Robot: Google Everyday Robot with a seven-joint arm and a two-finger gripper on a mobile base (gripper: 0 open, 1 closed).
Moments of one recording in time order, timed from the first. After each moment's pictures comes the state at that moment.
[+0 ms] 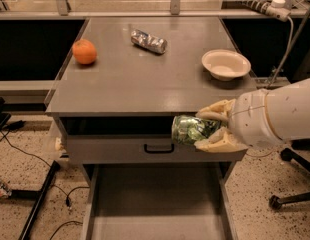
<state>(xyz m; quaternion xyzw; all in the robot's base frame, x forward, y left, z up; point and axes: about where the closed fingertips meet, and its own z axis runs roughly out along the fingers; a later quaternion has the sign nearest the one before) 0.432 -0.112 0.871 -0.65 0.66 0.06 0.37</state>
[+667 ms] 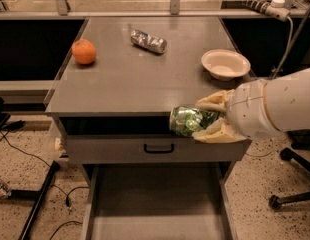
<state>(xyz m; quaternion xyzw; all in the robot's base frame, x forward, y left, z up) 0.443 -0.107 0.887 -0.66 0.65 0.05 0.38</state>
